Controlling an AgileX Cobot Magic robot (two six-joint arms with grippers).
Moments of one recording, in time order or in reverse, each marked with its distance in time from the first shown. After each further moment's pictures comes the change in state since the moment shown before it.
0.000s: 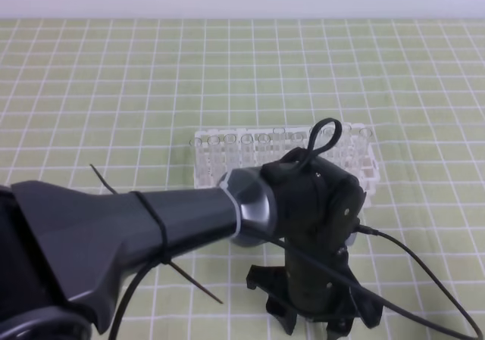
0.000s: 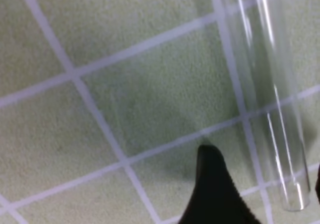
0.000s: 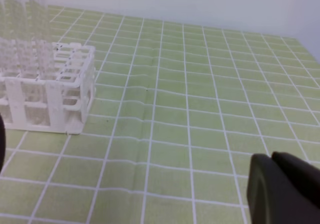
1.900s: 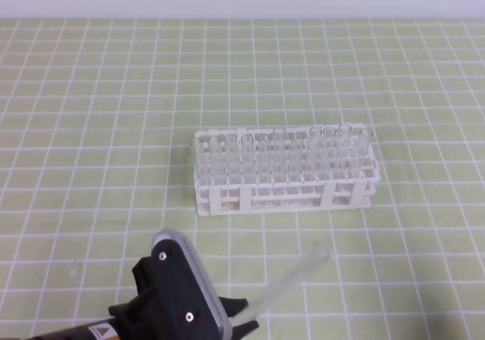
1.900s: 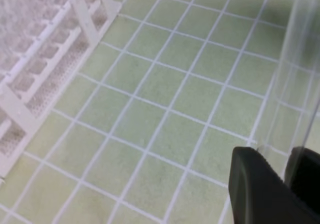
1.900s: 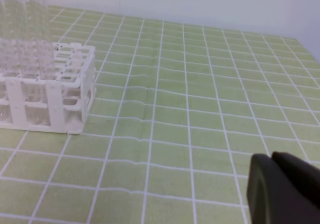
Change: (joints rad) left arm -0.097 -0.971 1.049 0.870 -1.037 -0.020; right arm 0.000 0.000 -0.001 0.000 0.000 0.000
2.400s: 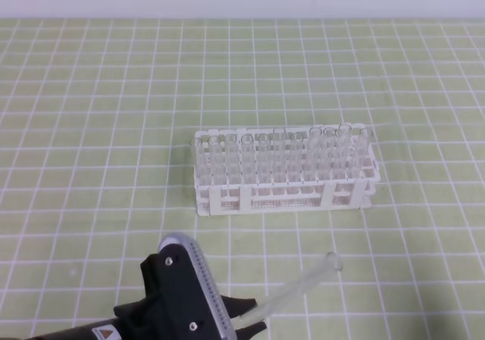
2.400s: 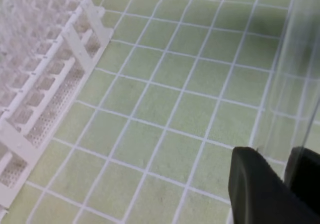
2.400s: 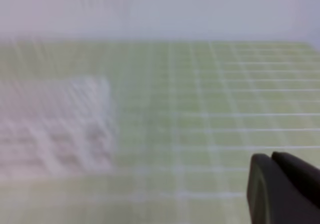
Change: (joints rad) left arm 0.000 0.000 0.001 0.081 -0.031 -0.033; right arm 0.000 0.000 0.000 0.101 -0.028 0.001
